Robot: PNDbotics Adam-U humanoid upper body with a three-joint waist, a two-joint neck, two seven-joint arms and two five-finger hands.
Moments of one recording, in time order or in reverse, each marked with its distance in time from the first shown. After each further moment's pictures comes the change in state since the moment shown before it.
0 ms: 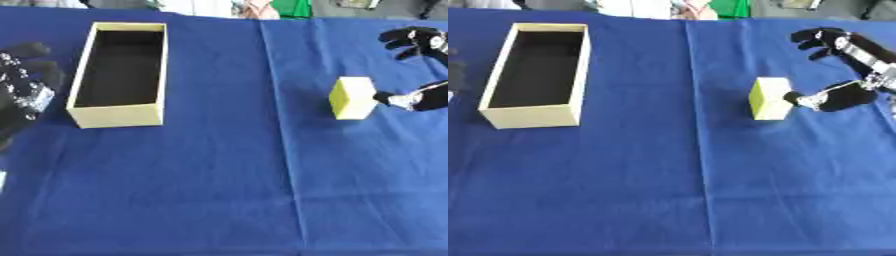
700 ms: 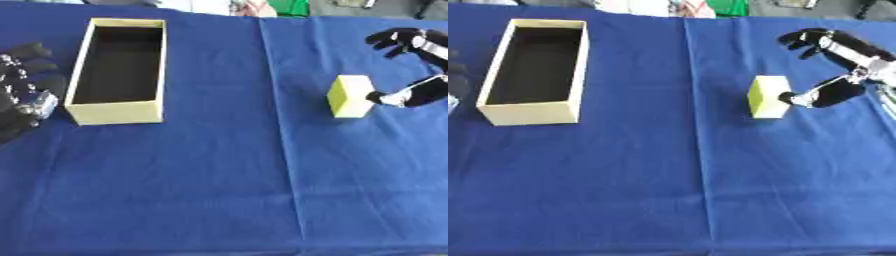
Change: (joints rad) left arm 0.000 0.003 -0.003 0.000 -0.027 -0.009 -0.047; right arm -0.062 -0.007 0.043 0.089 0.066 -0.026 0.073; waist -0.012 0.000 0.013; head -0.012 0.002
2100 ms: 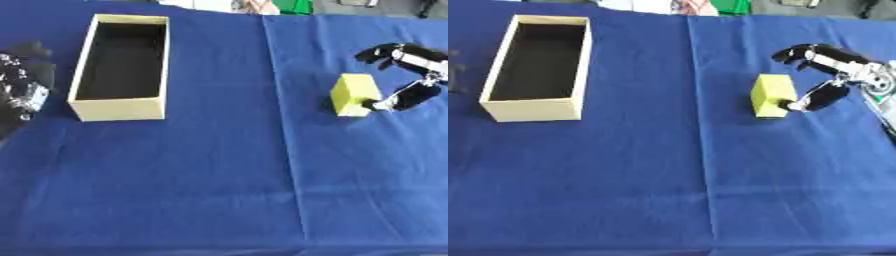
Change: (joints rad) left arm -0.001 0.000 -0.006 0.001 0.015 0.011 -0.009; right arm -0.112 0.077 0.036 0.240 0.160 -0.037 0.087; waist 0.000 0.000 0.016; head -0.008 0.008
